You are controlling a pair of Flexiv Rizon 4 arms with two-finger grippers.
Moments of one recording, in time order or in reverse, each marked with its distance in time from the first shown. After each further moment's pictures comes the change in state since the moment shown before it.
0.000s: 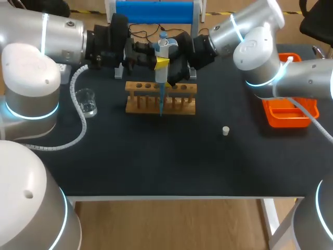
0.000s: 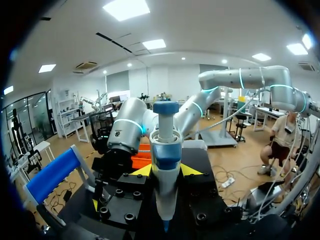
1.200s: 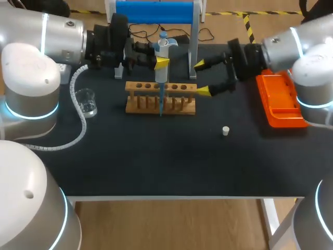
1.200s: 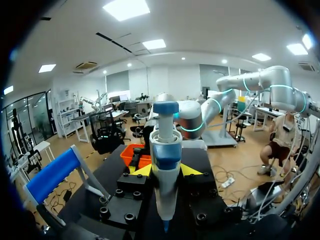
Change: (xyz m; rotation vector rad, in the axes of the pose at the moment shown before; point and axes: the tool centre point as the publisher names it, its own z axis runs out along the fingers) left arm 0.000 0.000 0.000 0.000 0.000 0.000; right arm 0.099 -0.007 -0.120 -0.200 -0.027 -0.070
